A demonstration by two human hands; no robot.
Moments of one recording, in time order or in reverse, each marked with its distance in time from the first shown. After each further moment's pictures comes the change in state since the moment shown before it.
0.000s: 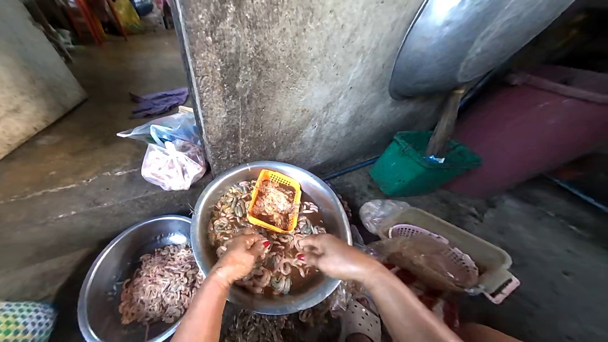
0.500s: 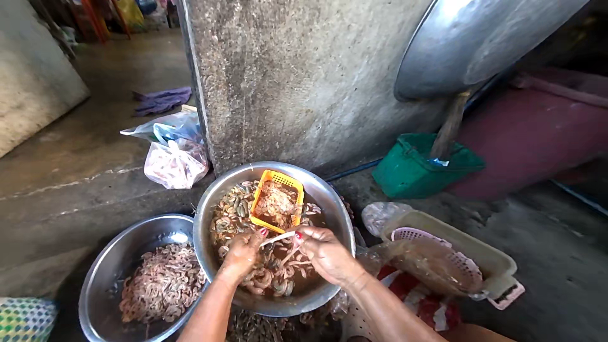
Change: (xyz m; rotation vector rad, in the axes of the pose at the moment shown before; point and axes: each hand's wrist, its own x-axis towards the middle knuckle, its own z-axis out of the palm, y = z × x) left_hand 0.007 -0.012 0.019 -0.387 0.311 -0.117; right_hand 0.025 0.006 0.039 0.926 0.372 -0.322
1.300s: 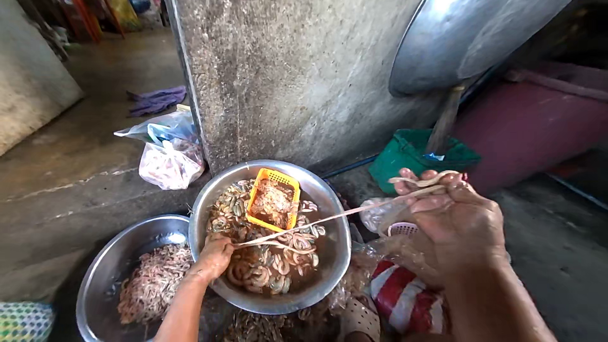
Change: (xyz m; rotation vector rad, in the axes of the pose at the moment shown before) left_hand 0.008 -0.016 -0.058 0.734 -0.224 0.018; right_hand -0.016 -0.079 -0.139 0.583 0.461 -0.551
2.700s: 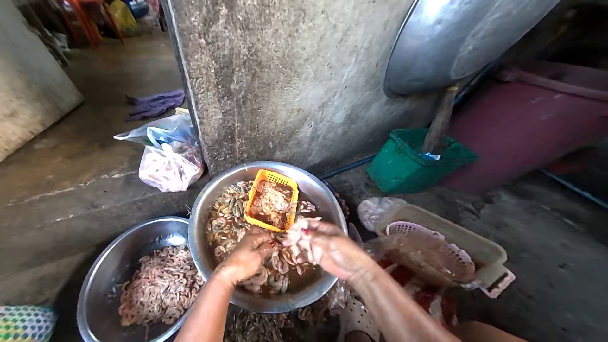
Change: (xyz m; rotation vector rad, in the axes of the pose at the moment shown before) left_hand -0.013 0.081 0.008 -0.396 -0.128 0.208; right_hand -0.082 0.094 0.044 -0.430 -0.476 0.758
